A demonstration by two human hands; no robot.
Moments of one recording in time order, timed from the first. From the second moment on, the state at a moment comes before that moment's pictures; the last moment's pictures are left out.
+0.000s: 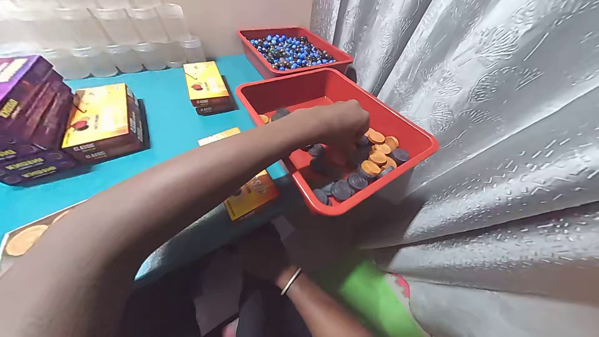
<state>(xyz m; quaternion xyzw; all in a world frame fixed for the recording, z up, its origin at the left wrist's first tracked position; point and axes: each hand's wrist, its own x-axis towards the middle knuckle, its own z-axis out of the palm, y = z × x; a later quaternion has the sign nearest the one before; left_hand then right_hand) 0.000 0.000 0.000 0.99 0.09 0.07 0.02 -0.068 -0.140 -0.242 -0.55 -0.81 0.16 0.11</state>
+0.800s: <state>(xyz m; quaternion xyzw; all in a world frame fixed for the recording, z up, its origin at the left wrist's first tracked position) -0.257 0.001 0.084 0.99 0.10 -0.06 0.00 -0.052 -0.181 -0.233 -0.61 -0.70 0.38 0.04</state>
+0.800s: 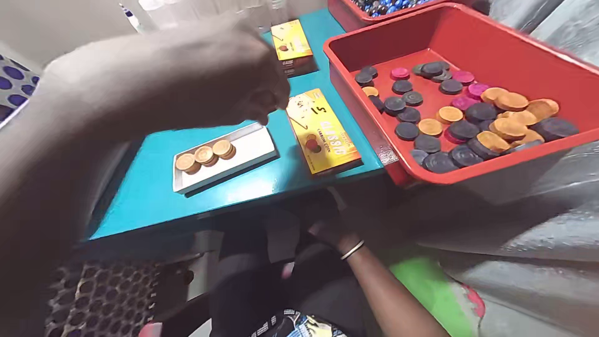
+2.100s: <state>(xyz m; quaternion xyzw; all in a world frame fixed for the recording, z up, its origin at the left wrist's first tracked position) -0.320 -0.038 -0.016 0.97 0.23 0.05 0.06 -0.066 -0.152 -0.222 -0.54 -0.81 0.24 0.05</state>
